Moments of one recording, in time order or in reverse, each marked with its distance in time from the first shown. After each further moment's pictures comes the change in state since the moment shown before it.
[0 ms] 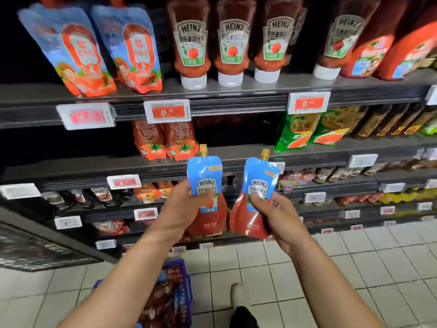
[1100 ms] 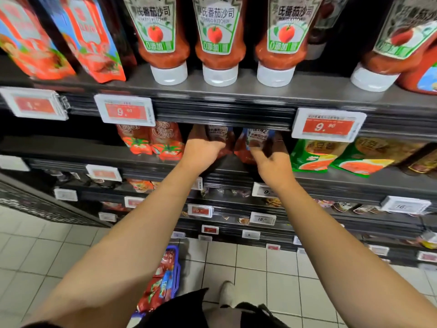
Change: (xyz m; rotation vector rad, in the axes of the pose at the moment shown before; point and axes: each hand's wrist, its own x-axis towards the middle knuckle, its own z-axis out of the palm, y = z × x) left_hand 0.182 0.037 0.070 0.195 0.400 -0.037; right_hand 0.195 -0.070 -0.020 -0.535 0.024 -0.401
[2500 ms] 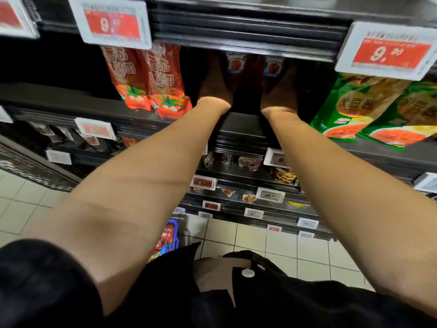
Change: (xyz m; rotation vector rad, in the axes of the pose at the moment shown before) left_hand 0.066 -0.011 0.023 0.487 0.129 0.249; right_hand 0.089 0.018 0.046 -0.555 0.164 -0.022
